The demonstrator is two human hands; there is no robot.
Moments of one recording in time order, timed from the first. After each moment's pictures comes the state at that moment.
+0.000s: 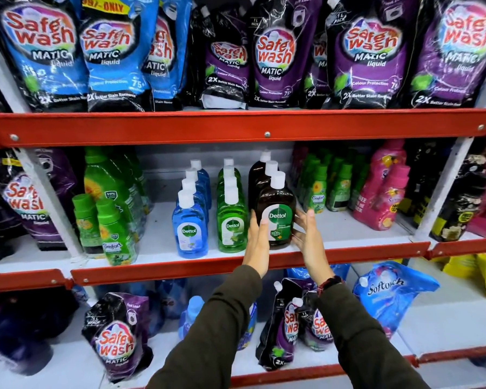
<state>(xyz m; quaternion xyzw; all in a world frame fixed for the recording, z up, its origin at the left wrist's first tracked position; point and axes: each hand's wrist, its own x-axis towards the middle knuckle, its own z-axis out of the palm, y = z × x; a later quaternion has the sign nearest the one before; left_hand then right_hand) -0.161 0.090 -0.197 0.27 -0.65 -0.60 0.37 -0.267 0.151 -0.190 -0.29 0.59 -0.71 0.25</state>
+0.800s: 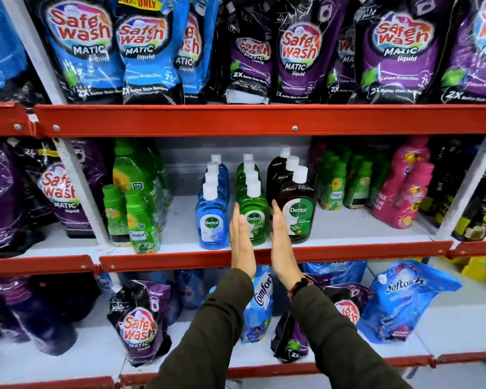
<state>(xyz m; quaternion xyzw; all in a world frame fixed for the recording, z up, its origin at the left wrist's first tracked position) -0.097 0.073 -0.206 0.26 -0.58 -0.57 0.52 -0.167 0.116 -0.199 -0.43 0.56 -0.67 0.23</state>
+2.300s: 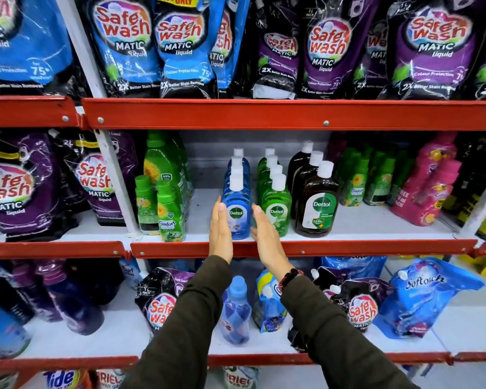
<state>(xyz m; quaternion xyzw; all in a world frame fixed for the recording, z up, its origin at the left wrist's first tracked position) -0.016 0.022 -0.195 0.31 -0.57 -0.56 0.52 -0.090 0.091 -0.183 -0.41 0.57 -0.63 0.33</state>
